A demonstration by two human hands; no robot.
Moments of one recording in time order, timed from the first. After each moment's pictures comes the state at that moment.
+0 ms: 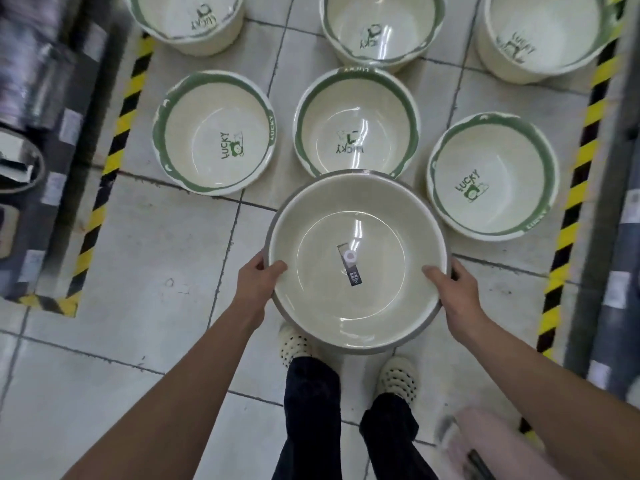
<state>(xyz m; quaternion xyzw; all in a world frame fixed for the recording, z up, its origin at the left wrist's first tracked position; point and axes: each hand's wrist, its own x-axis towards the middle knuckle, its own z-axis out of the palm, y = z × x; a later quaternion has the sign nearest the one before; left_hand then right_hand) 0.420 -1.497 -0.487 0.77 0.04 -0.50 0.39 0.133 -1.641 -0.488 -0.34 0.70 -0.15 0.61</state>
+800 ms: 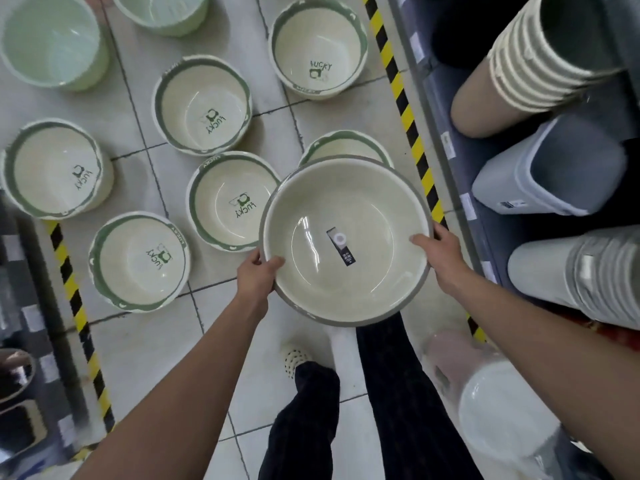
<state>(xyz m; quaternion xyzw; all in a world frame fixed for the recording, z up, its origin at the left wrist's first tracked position) 0.280 -1.726 -0.298 0.76 -0.08 -0.58 0.27 -0.039 -1.759 -0.289 -0.20 0.76 -0.25 0.56</state>
